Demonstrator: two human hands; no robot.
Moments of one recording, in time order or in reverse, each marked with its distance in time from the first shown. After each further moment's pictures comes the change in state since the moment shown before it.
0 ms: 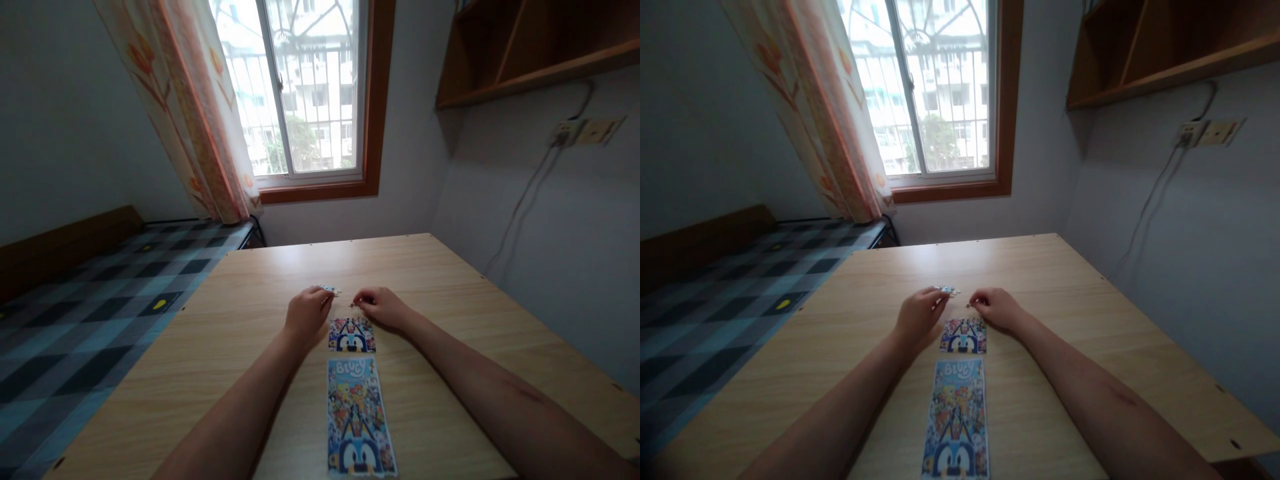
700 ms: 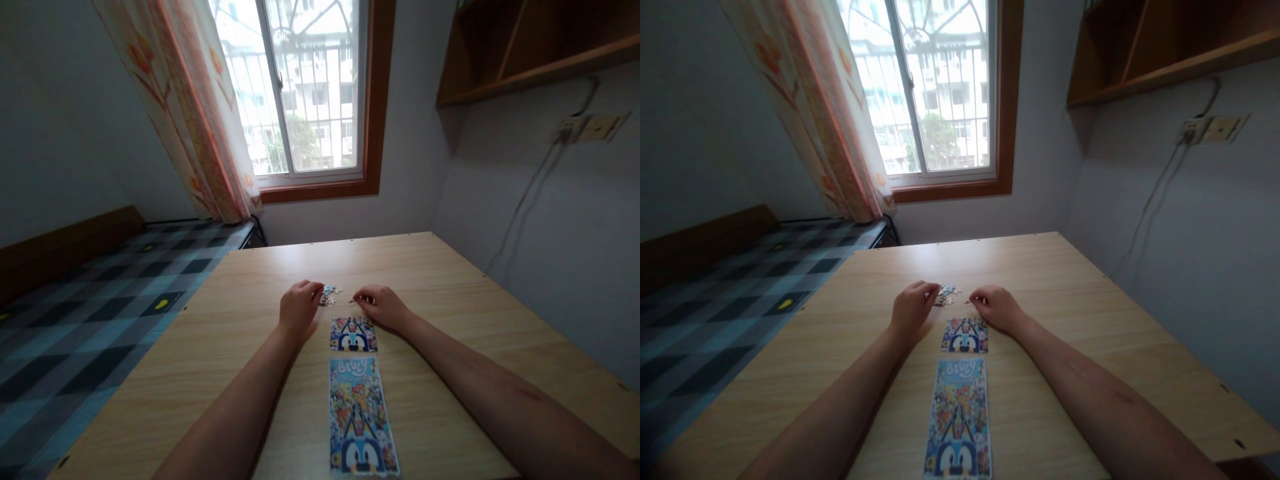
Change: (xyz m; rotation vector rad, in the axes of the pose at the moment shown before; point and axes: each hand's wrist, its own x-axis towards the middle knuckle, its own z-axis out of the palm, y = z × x) left_hand 0.005 -0.018 -0.004 0.074 0.078 -0.109; right_hand -0.001 -0.004 0.007 -0.049 0.126 -0.078
